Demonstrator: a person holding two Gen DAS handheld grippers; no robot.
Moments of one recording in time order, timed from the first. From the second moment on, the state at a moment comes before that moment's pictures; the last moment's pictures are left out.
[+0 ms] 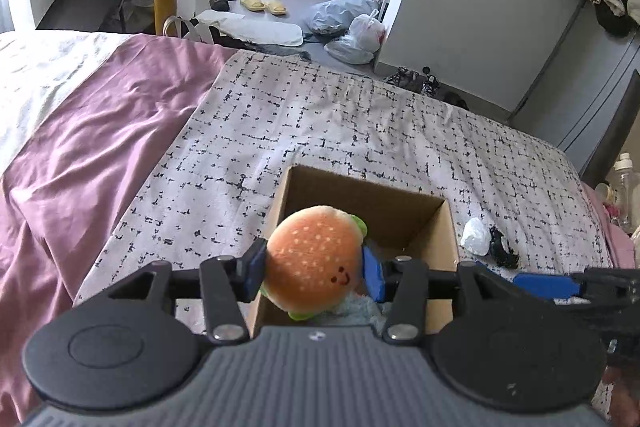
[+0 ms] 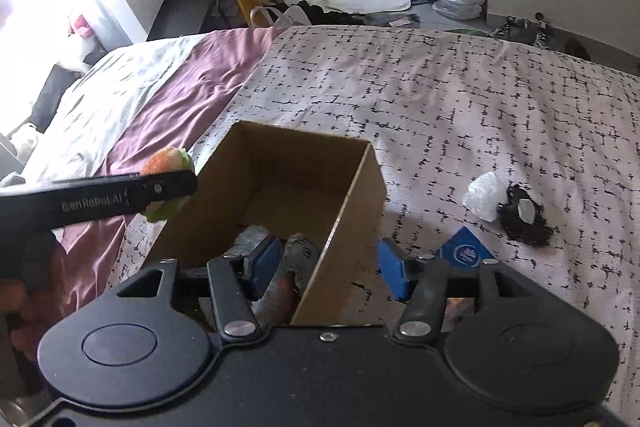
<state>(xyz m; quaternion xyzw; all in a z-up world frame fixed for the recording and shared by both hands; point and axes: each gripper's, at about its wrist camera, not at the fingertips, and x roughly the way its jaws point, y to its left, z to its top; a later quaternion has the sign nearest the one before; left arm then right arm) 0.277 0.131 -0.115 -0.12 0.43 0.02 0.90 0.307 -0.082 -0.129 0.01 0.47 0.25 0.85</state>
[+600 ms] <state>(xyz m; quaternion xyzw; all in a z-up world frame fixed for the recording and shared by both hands) 0.254 0.109 -0.089 -0.12 0.41 0.03 0.90 0.289 -0.125 -0.117 0.03 0.46 0.24 0.85</state>
